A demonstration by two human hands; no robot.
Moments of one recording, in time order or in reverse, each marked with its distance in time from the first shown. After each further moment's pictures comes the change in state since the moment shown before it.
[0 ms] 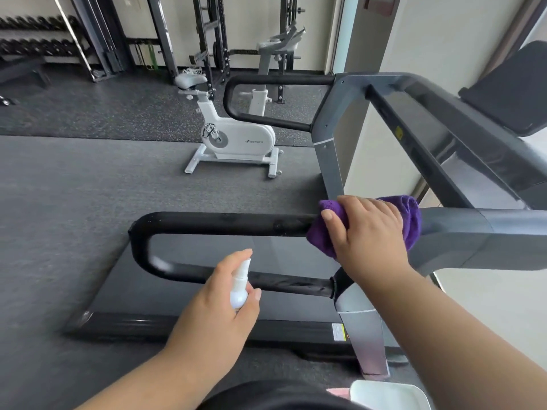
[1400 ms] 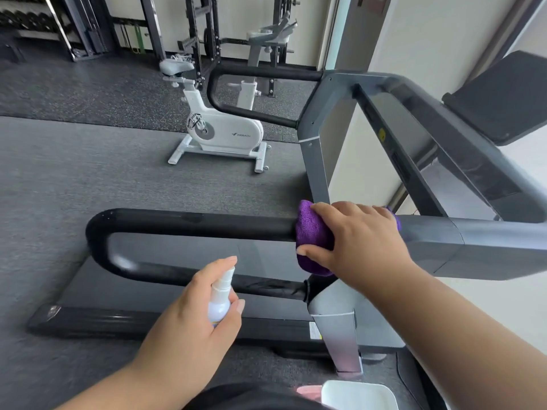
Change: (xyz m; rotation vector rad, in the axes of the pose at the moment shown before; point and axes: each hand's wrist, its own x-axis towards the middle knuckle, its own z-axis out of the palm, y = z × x) left_hand -0.001 0.013 0.018 0.000 0.012 0.129; right_hand 0.015 0.038 -0.026 -0.262 -0.362 -0.211
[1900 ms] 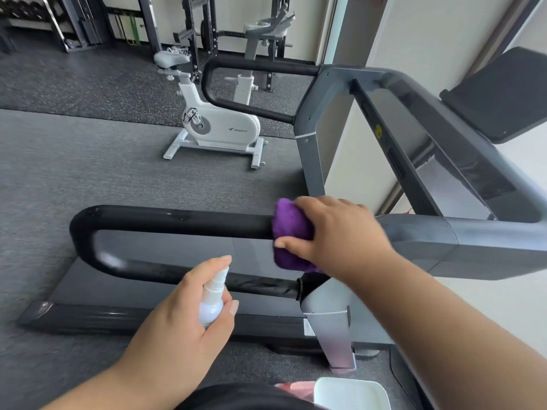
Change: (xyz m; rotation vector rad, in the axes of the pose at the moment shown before) left_hand 0.004 -0.002 0.004 0.063 0.023 0.039; right_hand 0.017 -0.011 -0.001 0.133 -0.046 -0.040
